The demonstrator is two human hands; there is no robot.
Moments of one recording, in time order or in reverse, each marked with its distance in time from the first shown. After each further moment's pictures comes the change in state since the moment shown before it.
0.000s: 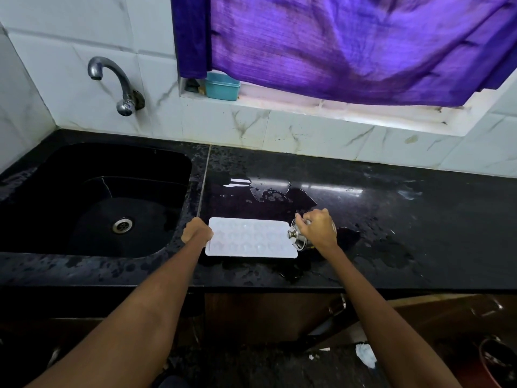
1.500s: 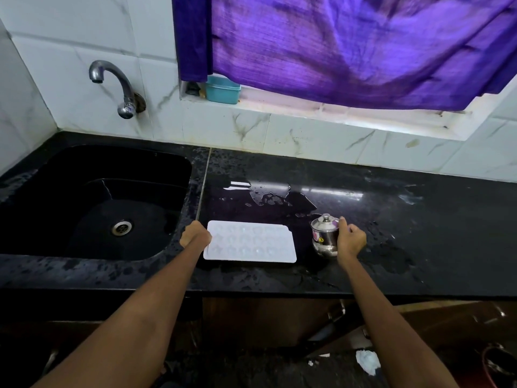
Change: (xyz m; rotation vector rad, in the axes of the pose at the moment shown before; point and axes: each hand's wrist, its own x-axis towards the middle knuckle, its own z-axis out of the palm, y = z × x) left_hand -0.003 0.004 0.000 0.039 0.020 0.014; right_hand -0.007 0.071 0.000 0.460 0.312 0.941
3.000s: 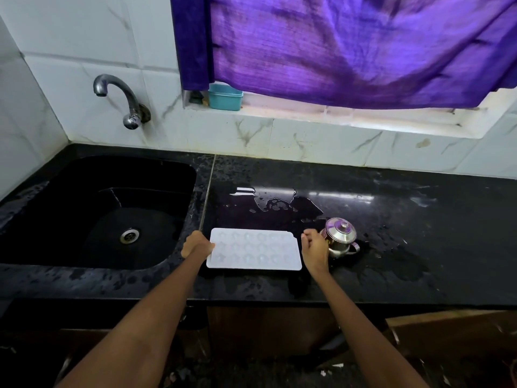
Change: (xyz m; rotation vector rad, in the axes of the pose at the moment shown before) left_hand 0.006 -0.006 0.007 -0.072 -0.011 -0.062; right_hand -0.050 0.019 0.053 -0.311 -0.377 -0.424
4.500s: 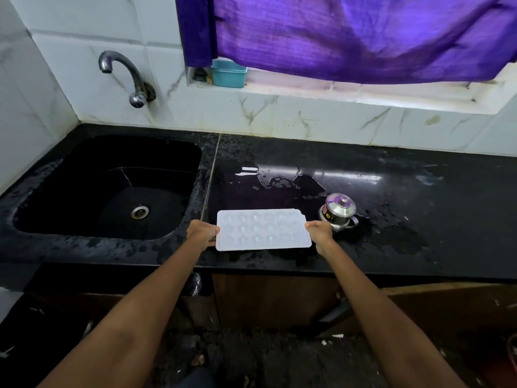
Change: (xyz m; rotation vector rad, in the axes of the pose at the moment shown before) left_hand -0.017 -0.025 0.021 -0.604 -0.073 -0.150; right_hand -0.007 0.016 -0.009 0.373 -0.199 0.568
